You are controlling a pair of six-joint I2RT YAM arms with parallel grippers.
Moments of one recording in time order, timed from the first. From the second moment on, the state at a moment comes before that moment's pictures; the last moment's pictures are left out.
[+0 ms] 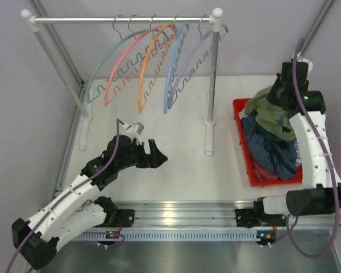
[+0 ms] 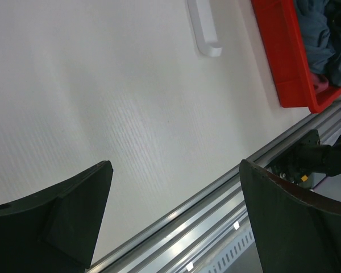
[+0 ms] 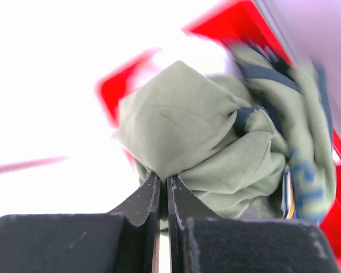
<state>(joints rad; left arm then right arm) -0.64 0.81 0.66 -0.40 0.16 -0.62 0.00 1.37 1.57 -0.91 0.29 0.39</state>
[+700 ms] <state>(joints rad) -0.64 0.68 0.87 -0.56 0.02 -0.63 0.90 1.18 1.37 -1.03 0.39 0.59</state>
